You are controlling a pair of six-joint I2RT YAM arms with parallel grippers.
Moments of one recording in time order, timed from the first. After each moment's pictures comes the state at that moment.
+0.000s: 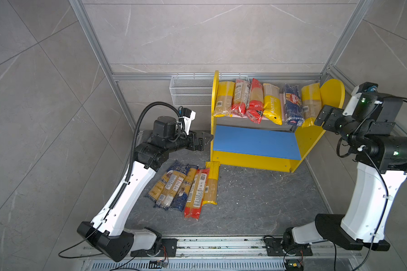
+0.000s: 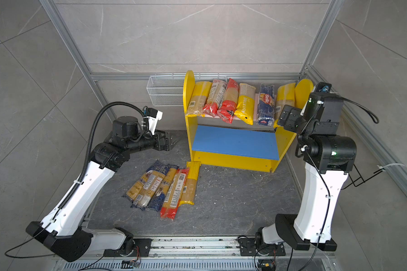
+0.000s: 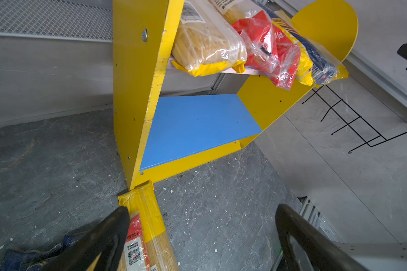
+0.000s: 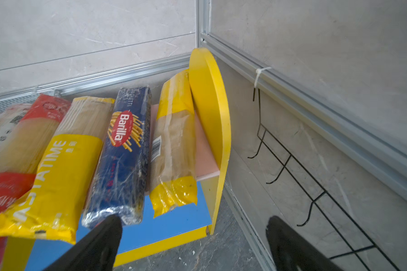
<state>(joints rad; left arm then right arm) -0.47 1.30 1.59 -0.66 0.40 -0.28 -0.05 1.45 2.43 -1.33 0.31 0.14</state>
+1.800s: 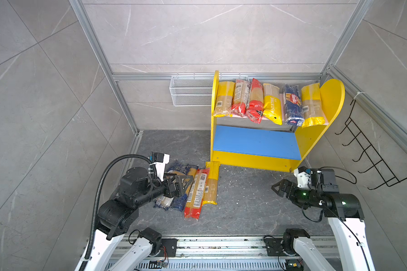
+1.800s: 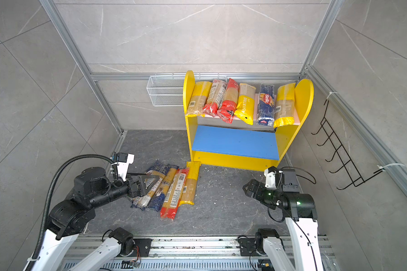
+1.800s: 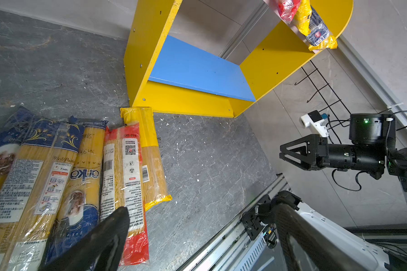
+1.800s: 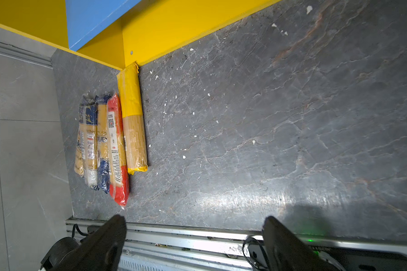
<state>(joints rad) -0.47 0.69 1.11 -0.85 0.37 -0.49 -0.05 0.78 1.05 -1.29 -0.38 0.41</state>
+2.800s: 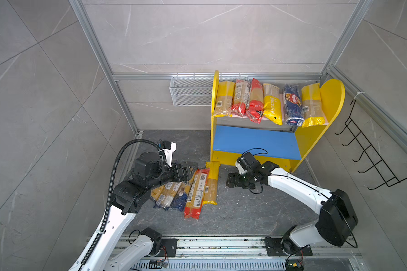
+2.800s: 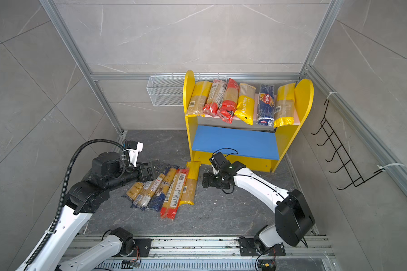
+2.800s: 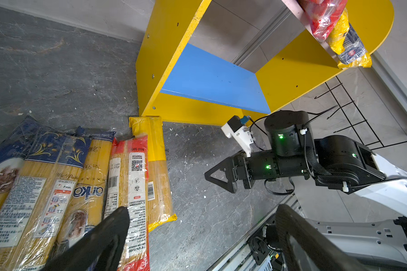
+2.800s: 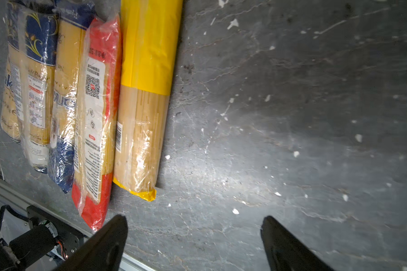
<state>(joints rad) -0.47 0.87 1.17 -0.76 0.31 -0.51 0.65 1.52 1.12 -0.74 -0.18 0.59</state>
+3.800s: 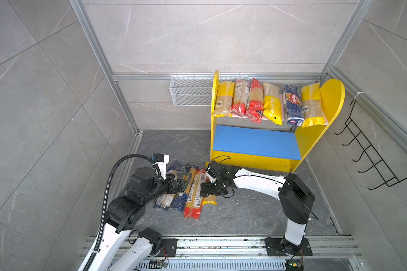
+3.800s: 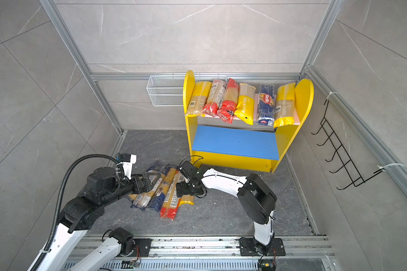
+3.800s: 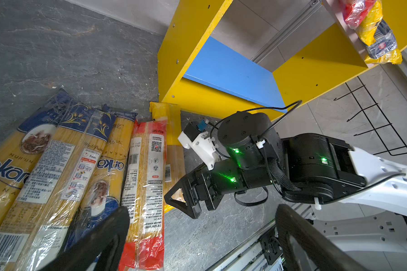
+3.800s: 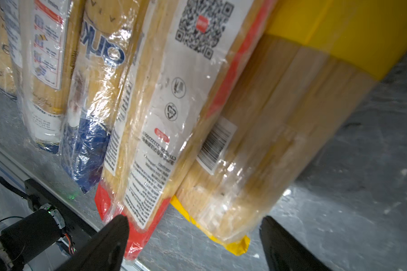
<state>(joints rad) -0.47 0.68 1.00 -0.81 0.24 -0.54 0.91 1.89 1.34 -0.63 -0.23 0.67</state>
